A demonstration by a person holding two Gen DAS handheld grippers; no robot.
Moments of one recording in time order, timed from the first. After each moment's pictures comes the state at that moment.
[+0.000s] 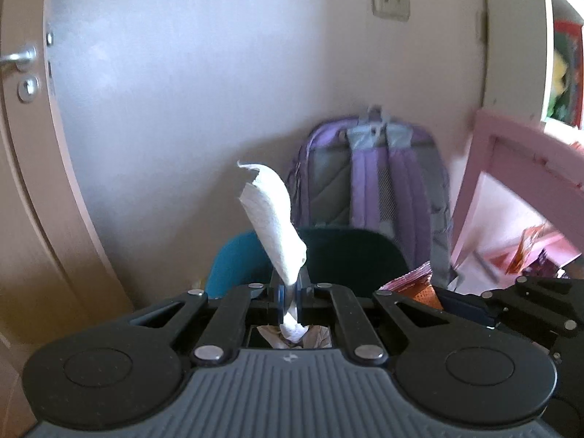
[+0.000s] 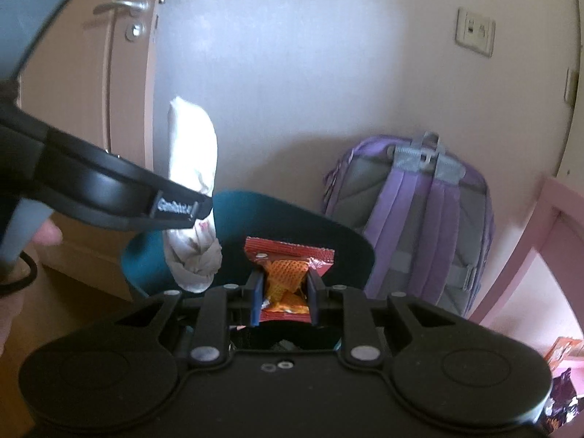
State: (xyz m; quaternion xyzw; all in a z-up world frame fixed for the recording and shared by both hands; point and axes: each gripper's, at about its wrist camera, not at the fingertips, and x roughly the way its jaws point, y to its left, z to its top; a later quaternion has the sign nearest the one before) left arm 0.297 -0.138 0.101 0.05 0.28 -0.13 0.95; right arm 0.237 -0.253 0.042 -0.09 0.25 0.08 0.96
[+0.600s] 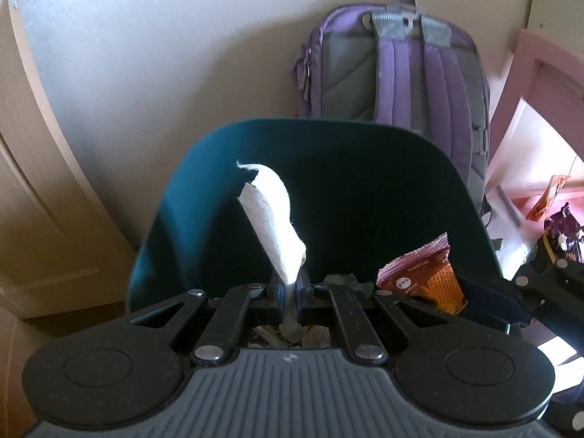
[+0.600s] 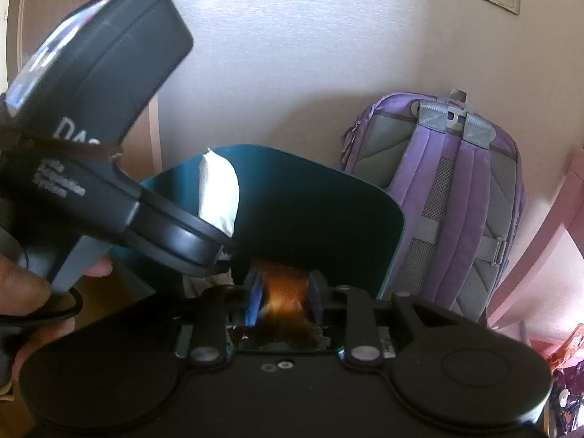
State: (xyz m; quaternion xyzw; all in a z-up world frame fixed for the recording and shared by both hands) left arm 0.359 -0.159 0.023 0.06 0.42 -0.11 0.90; right arm 0.260 -0.256 0.018 -0.09 0.30 0.11 0.94
